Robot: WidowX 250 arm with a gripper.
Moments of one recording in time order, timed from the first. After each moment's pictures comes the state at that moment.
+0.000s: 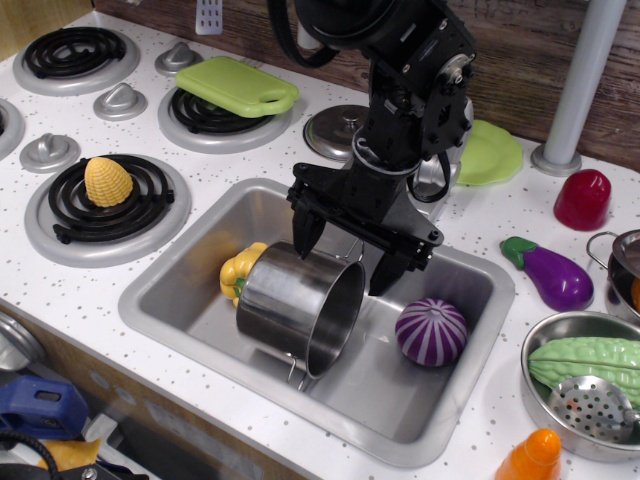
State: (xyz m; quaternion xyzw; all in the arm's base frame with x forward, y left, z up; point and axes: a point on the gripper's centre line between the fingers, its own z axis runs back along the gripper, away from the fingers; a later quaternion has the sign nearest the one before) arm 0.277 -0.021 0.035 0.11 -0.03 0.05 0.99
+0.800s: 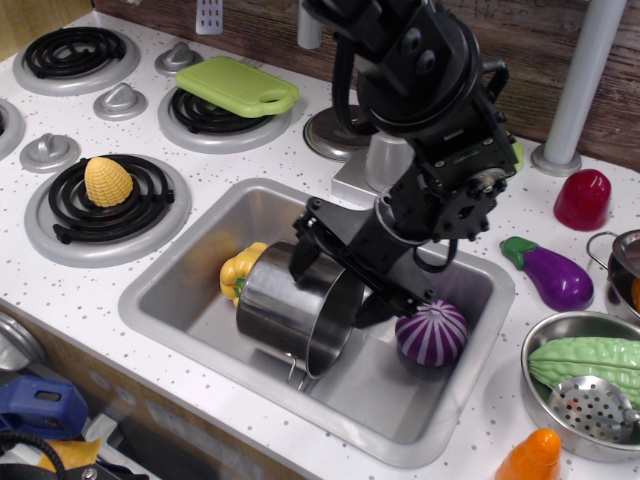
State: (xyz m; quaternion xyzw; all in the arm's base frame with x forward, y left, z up) arm 0.269 -0.017 0.009 0.24 -0.04 0.03 0.97
